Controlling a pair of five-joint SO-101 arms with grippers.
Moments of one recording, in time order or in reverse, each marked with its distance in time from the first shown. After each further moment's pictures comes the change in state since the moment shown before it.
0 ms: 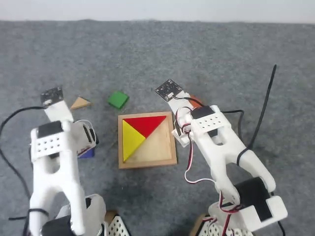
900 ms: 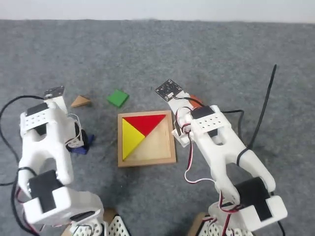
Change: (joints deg) left arm -6.9 28.0 -17.7 3.3 -17.7; right arm 0.0 0.0 0.0 0.0 0.0
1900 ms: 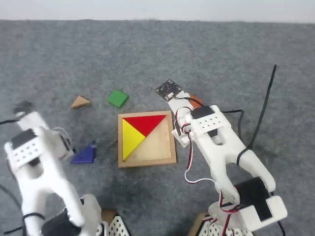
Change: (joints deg) left arm -7.8 -26.5 17.2 -0.4 6.0; right arm 0.0 0.0 0.0 0.0 0.0
